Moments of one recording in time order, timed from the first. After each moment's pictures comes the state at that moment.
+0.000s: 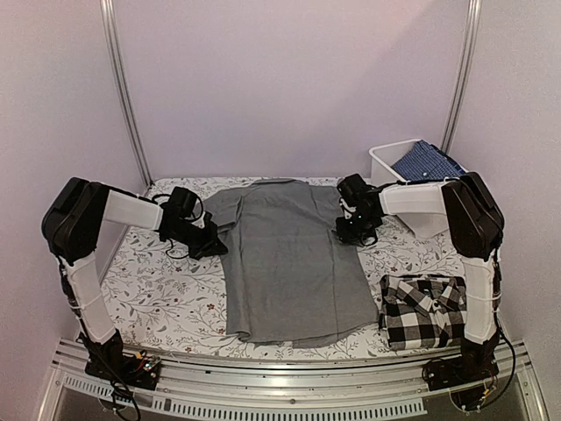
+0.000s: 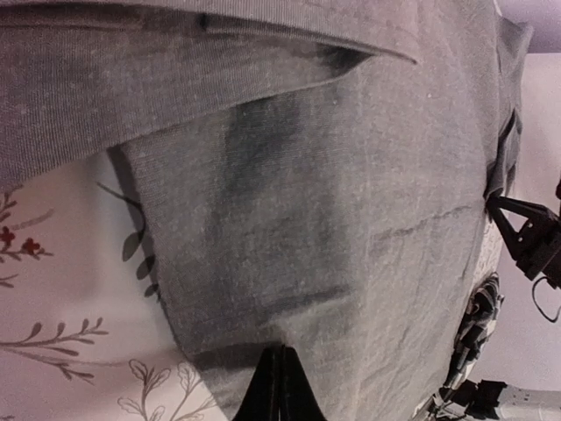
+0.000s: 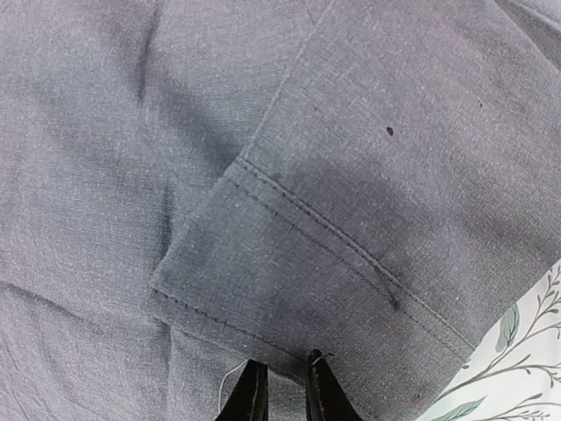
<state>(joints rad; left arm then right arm) -0.32 1.91 1.04 -0.17 0.50 -0.67 0.54 2.13 1.51 -0.50 0.12 0.35</state>
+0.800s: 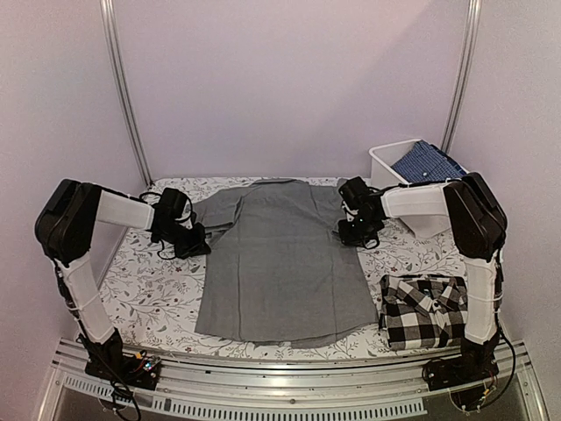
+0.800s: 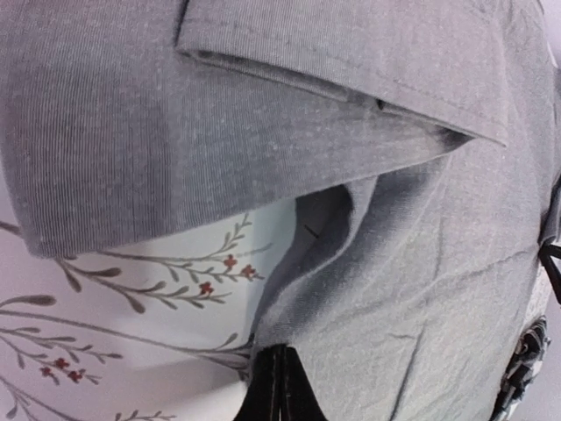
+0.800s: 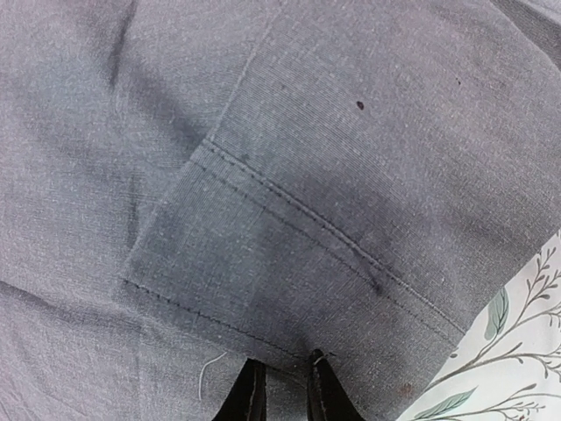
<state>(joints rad) -0.26 1.88 1.01 -0.20 0.29 -0.60 0.54 2.11 1.46 -0.48 0.16 0.36</state>
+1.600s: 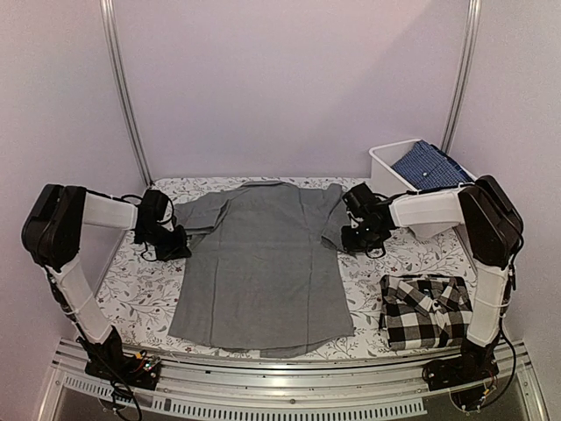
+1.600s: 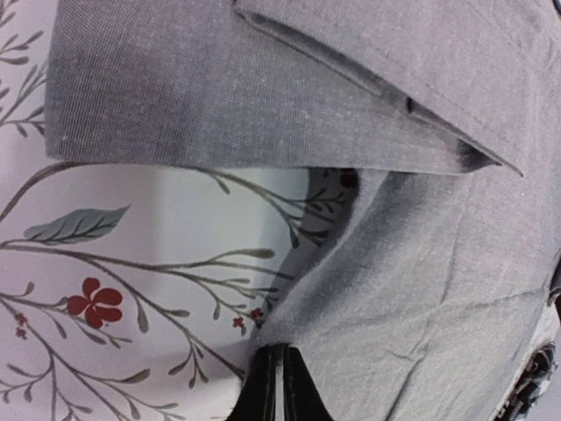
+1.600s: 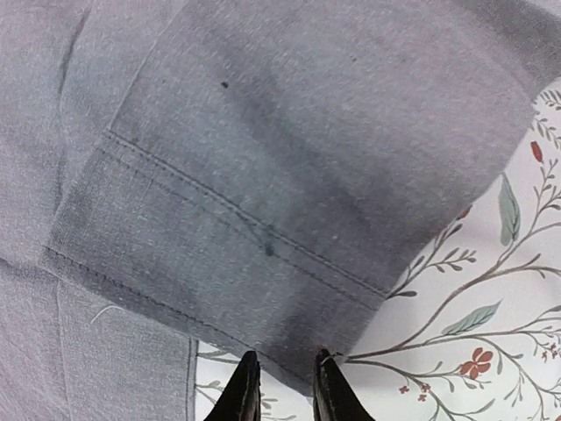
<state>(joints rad) -0.14 1.79 0.95 -0.29 0.25 -0.55 0.58 1.98 1.28 -0.40 0.14 0.46</state>
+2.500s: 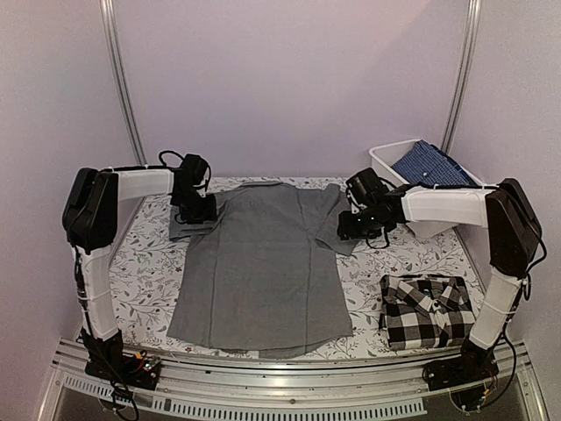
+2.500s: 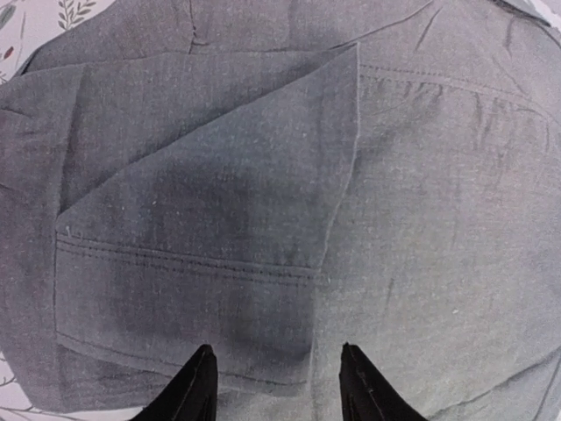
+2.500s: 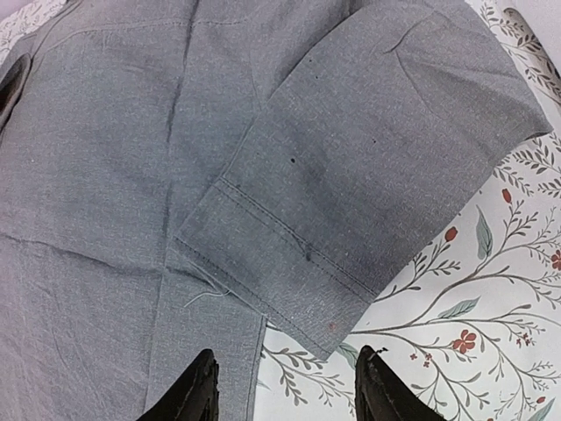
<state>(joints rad) -0.31 2.08 1.56 -0.56 -0.02 -0.40 0.62 1.84 1.28 -0.40 0.14 0.46</state>
